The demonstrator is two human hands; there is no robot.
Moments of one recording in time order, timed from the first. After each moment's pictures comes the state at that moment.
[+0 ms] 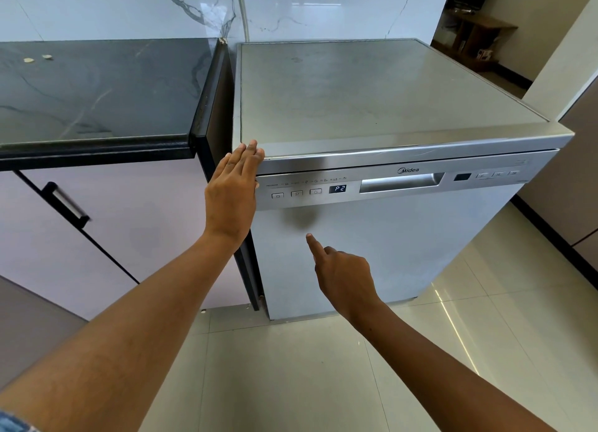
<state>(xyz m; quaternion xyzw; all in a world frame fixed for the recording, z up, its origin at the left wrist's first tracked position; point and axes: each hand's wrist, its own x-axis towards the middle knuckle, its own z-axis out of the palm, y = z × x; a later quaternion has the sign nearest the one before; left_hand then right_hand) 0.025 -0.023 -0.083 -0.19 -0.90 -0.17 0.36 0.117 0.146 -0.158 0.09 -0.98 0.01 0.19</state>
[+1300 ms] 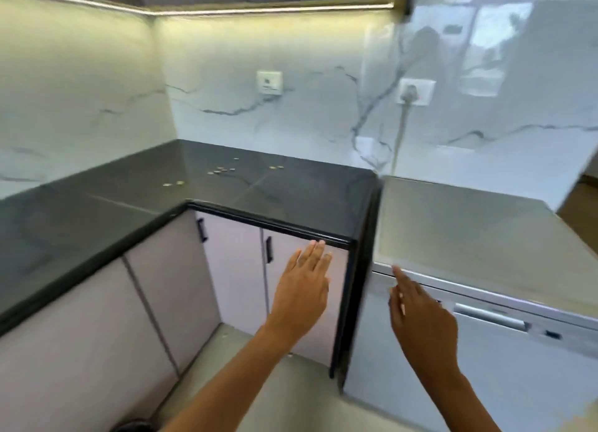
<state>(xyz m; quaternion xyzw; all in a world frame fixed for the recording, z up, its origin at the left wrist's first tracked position) 0.246 -0.119 0.090 -0.06 -0.95 -0.09 0.30 0.231 0.075 0.086 0.15 -0.91 0.17 0.35</state>
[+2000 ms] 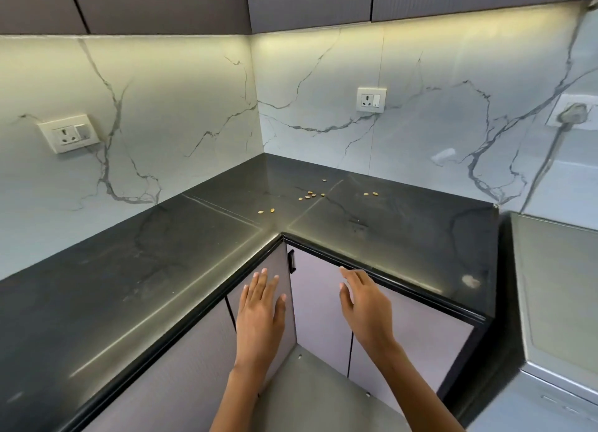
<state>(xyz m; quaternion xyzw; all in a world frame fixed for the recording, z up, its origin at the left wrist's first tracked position) 0.259 -0.403 0.114 0.23 -0.91 -0.16 0.32 0.132 -0.255 0.114 0.33 -0.86 0.34 0.18</state>
